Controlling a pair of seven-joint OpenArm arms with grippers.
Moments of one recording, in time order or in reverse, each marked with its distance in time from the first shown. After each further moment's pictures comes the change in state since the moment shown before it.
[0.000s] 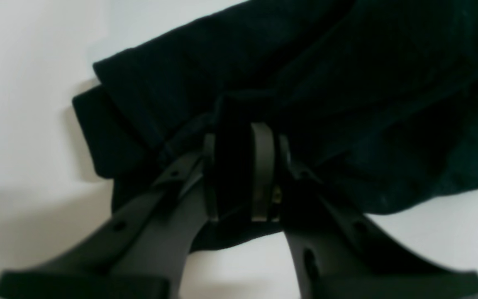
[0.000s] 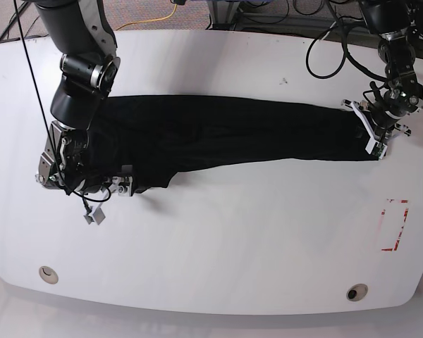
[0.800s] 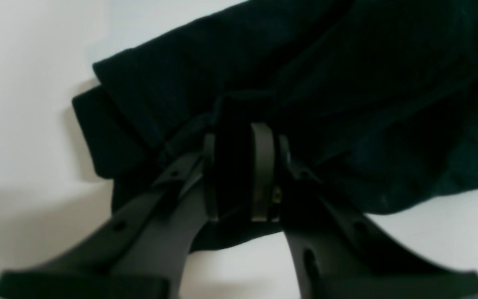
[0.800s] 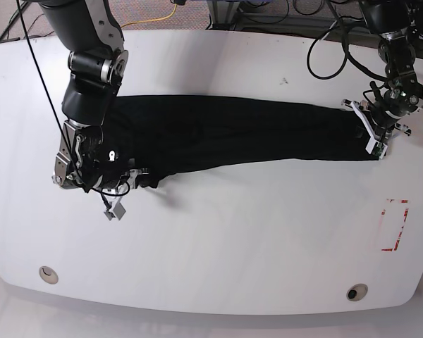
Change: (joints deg) left arm 0.0 0.0 0.0 0.0 0.0 0.0 0.0; right arm -1.2 -2.1 -3.8 0.2 0.0 0.3 0.1
